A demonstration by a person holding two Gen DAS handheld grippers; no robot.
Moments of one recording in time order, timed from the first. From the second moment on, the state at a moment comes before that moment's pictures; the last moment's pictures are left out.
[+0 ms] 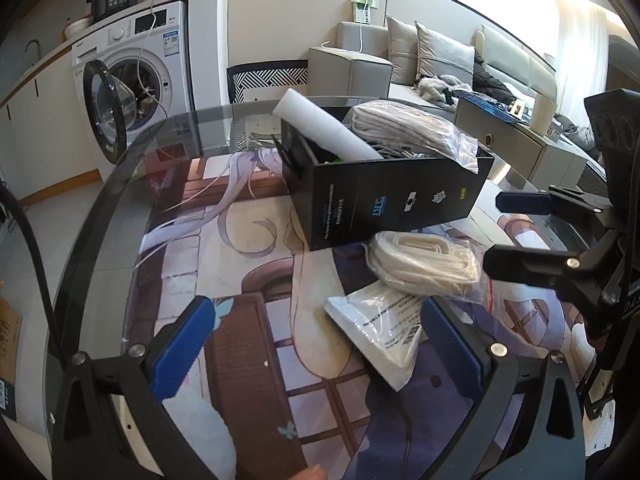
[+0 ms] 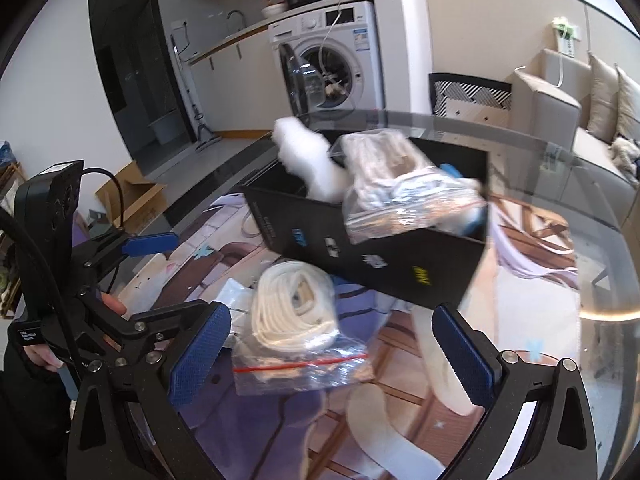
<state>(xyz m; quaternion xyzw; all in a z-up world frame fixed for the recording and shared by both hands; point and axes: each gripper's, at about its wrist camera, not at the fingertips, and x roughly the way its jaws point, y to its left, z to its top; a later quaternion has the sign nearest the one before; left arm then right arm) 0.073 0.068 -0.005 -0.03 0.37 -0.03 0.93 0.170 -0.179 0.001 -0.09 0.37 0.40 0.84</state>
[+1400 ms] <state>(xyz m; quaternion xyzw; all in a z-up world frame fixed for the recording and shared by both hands) 0.076 0.076 -0.008 -0.05 0.38 -0.05 0.92 0.151 -0.178 -0.016 -0.10 0.36 0.42 0.82</state>
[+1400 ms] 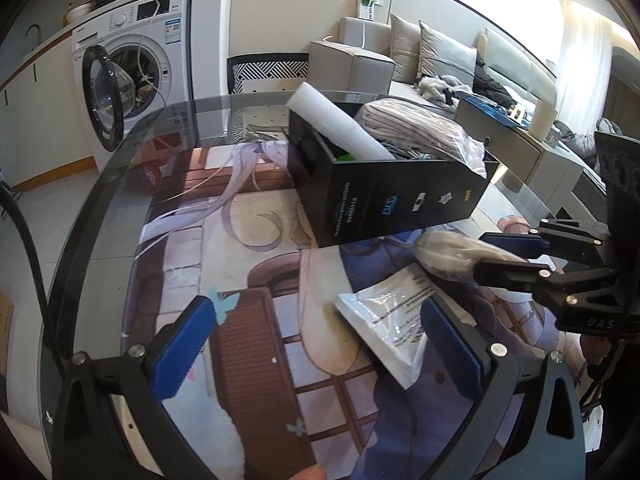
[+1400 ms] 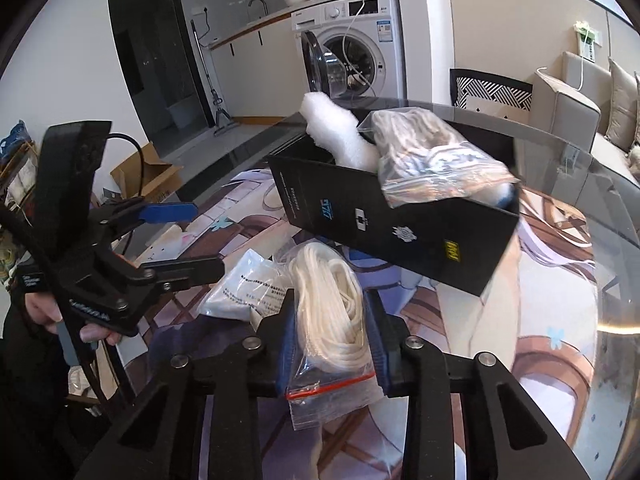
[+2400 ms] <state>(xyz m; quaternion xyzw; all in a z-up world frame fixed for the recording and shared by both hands) 0.107 0.007 -0.027 0.04 0.45 -0.11 0.88 0.155 -0.236 -0.009 -0.11 0.36 0.40 0.84</state>
